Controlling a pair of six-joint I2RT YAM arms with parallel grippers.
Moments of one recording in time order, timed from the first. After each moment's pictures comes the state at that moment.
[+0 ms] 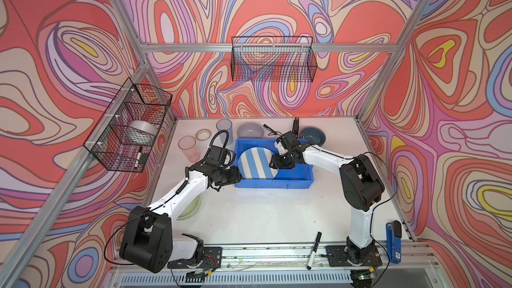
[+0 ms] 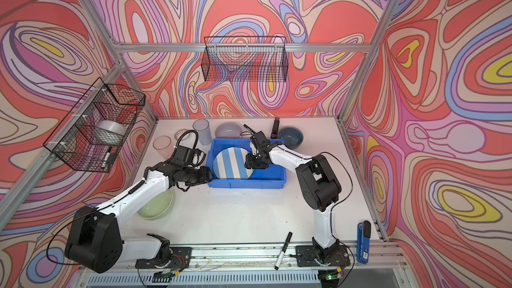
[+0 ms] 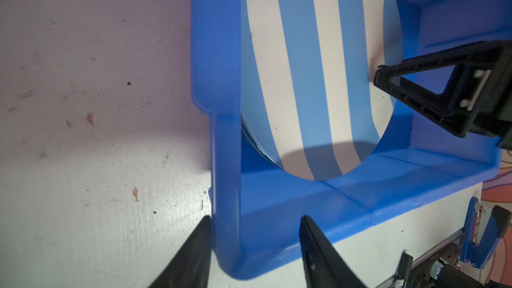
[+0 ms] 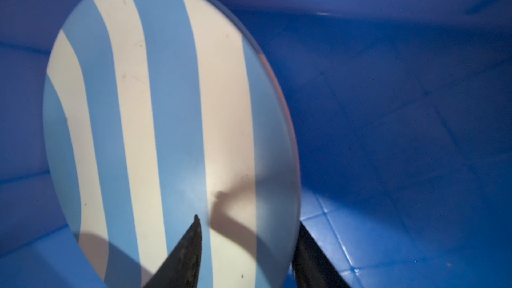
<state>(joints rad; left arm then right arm) -0.33 1.34 0.88 -0.59 0.27 -0.48 0.54 1.97 1.40 -0.51 -0.25 0.45</state>
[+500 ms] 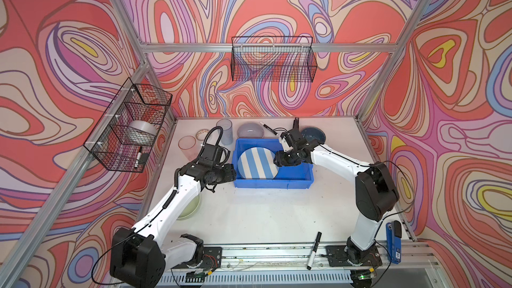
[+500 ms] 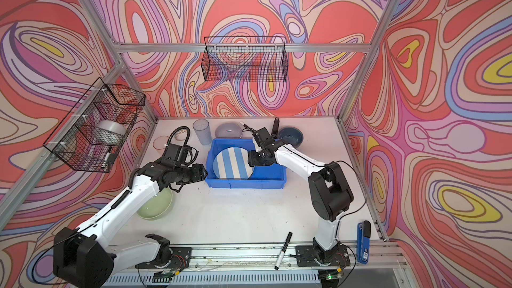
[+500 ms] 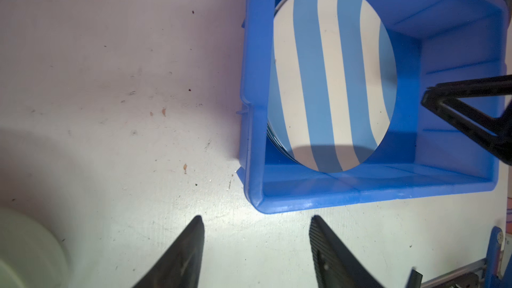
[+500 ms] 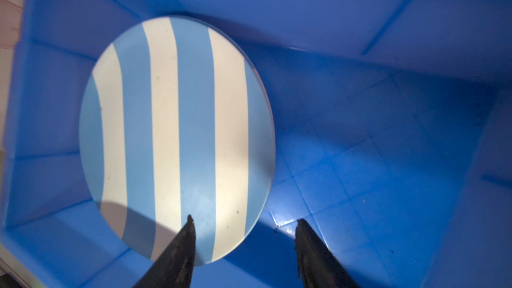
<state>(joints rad) -0.33 1.18 0.95 -0.77 0.09 -0.52 0.54 1.79 1.38 -0.60 -0.14 0.39</state>
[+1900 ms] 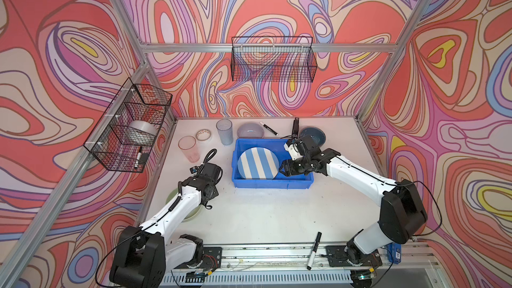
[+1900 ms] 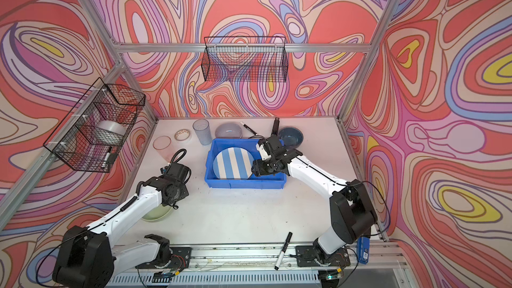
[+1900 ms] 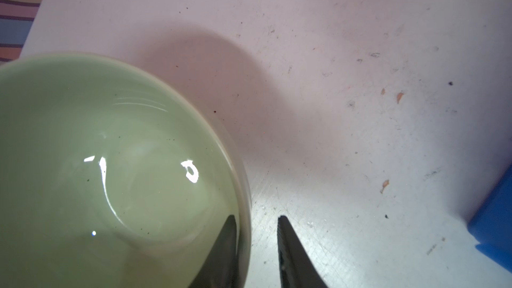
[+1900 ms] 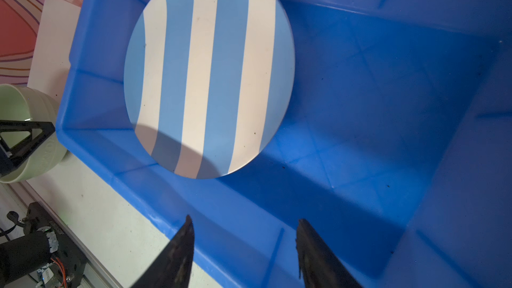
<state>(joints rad) -0.28 1.18 0.66 -0.77 -0.37 -0.77 0.54 1.57 1.16 -0.58 -0.23 0.32</state>
